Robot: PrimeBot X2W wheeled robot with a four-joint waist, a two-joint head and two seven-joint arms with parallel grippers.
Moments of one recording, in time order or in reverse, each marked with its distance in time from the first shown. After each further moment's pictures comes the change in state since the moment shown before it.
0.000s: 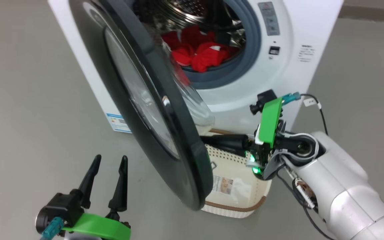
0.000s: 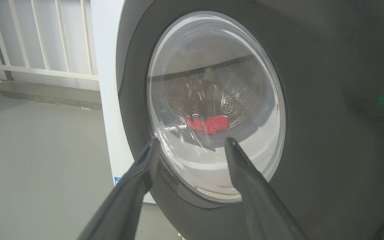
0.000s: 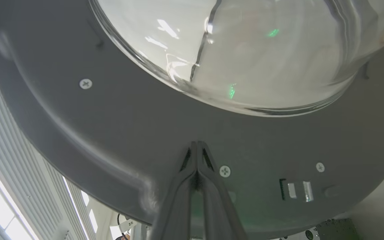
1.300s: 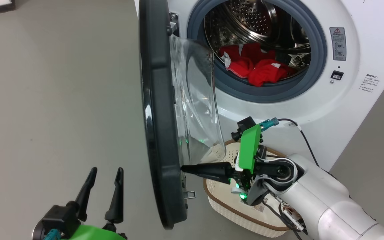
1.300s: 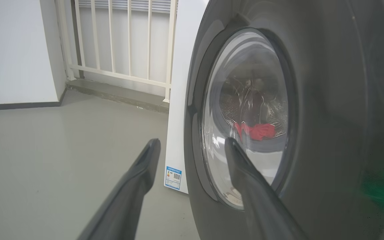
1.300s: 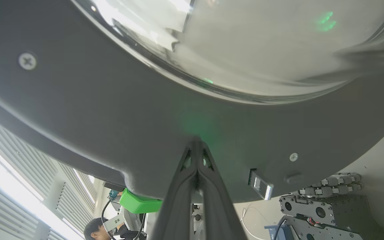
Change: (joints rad) left arm 0.063 0.003 0.018 -0.015 -0.004 0.006 0.000; right arm 0.039 0.006 0.227 -0.019 0.114 0.000 -0.094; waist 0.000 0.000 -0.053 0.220
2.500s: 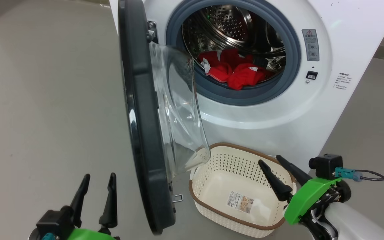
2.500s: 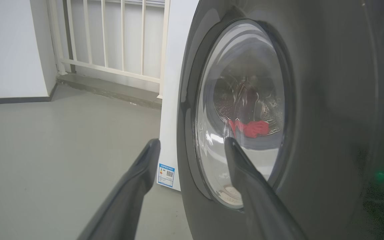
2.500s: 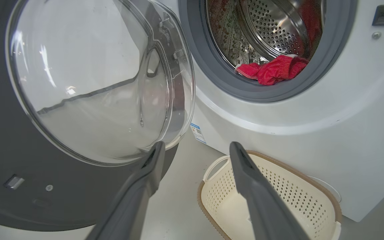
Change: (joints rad) left arm 0.013 0.001 0.025 0.027 -0.013 0.016 0.000; right arm 0.317 -0.235 -0.064 -0.135 -1.029 0.000 -1.001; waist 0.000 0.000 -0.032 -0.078
